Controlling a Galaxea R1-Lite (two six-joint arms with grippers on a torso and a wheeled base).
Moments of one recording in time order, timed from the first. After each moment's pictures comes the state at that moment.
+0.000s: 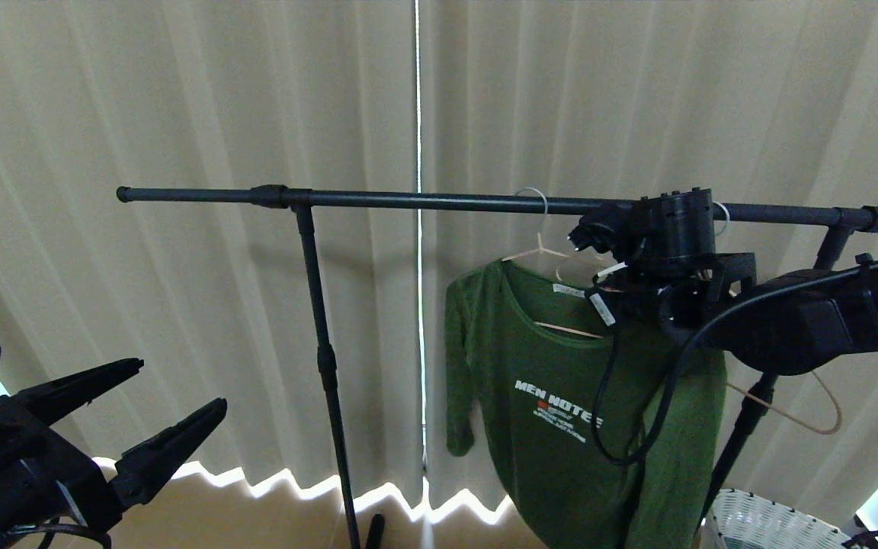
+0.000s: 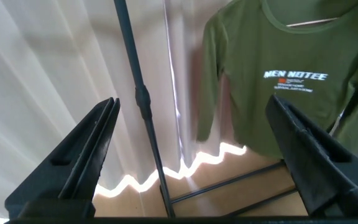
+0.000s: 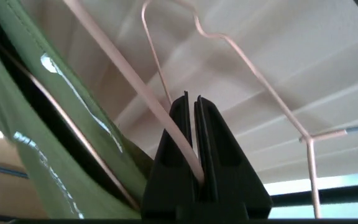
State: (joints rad) left arm -0.26 1.05 -0.24 -0.68 -0.14 0.09; right arm 0.46 1.92 -1.18 -0.28 -0.59 -0.32
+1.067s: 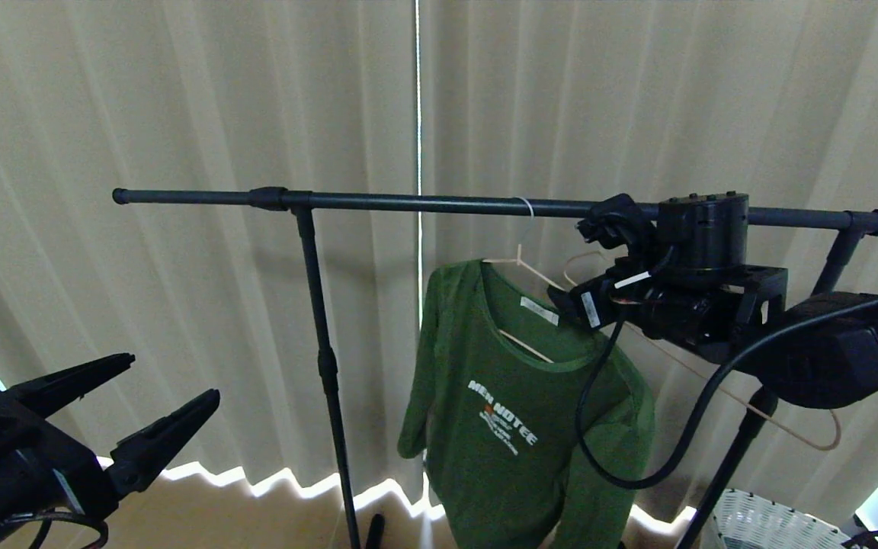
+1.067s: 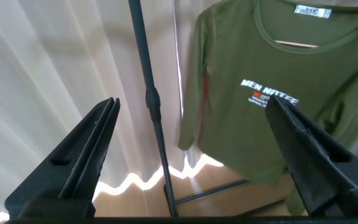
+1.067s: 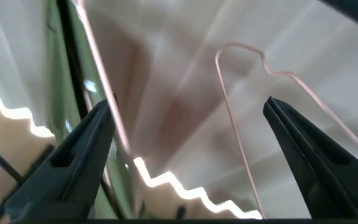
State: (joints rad) left arm -0.23 1.05 -0.24 -0.68 -0.14 0.09; right arm 0.46 1.85 -1.04 -0.47 -0.33 -0.17
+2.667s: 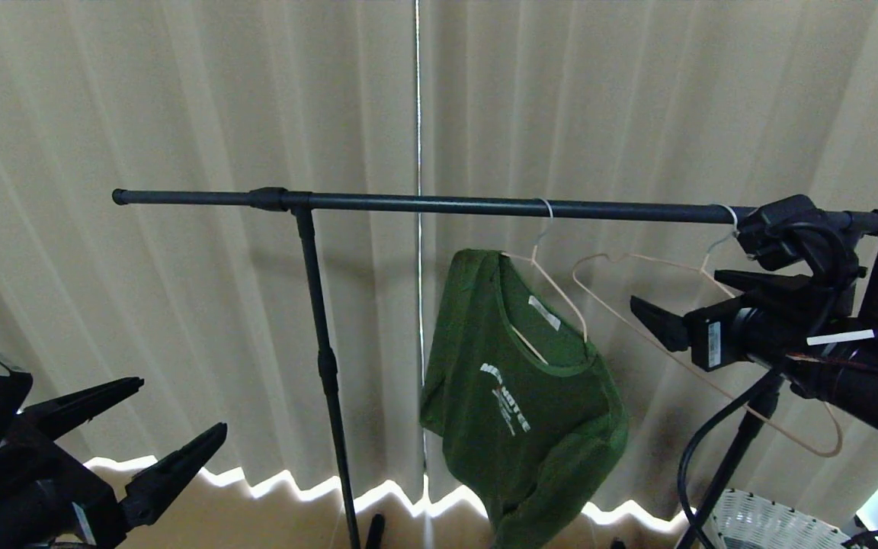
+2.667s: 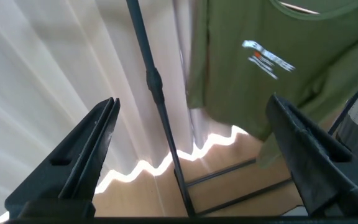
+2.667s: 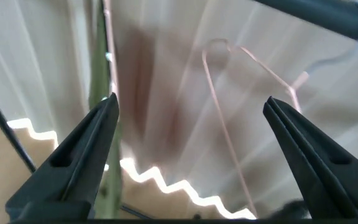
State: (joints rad) left arm -0.23 1.06 -0.19 -0.68 -0.14 0.17; right arm 0.42 1.46 -0.65 -0.57 -0.27 -0.11
